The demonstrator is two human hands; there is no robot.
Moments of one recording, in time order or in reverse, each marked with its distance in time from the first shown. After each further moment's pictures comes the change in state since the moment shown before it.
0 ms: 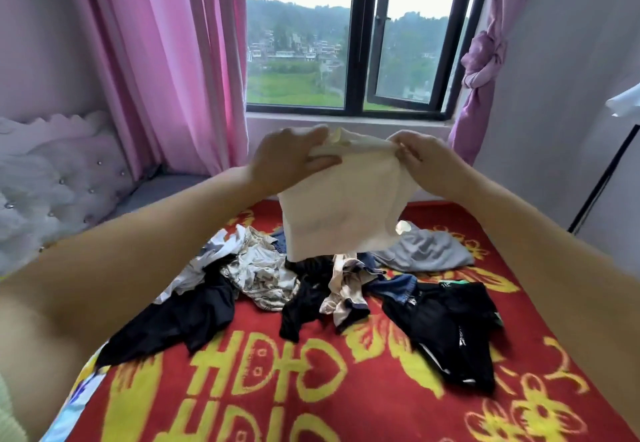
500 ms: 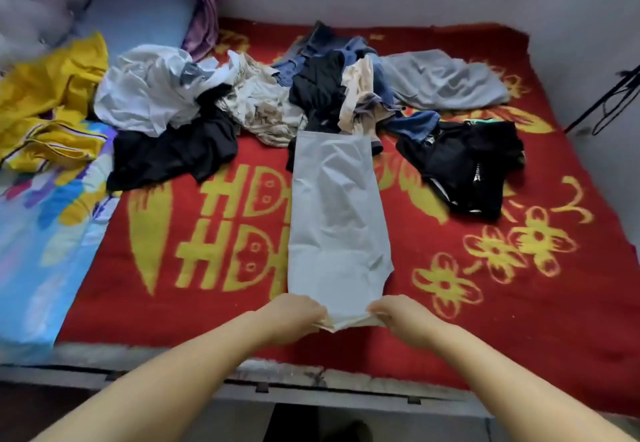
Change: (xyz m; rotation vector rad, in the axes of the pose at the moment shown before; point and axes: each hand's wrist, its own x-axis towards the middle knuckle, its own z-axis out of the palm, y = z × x) left_hand -0.438 0.155 0.165 -0.345 -1.330 -0.131; right_hand -0.420 0.044 0.247 0.041 -1.091 0.408
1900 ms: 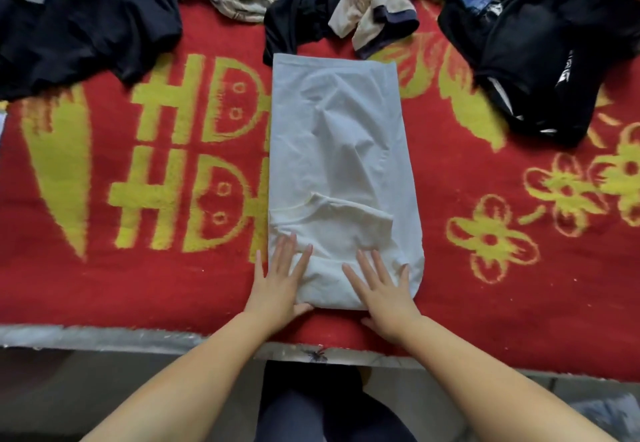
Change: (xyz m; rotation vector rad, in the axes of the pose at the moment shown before) left_hand 0.081 -0.051 0.173 -0.145 0.013 -0.411; right_hand 0.105 0.054 0.149 -0.290 -0.298 0.103
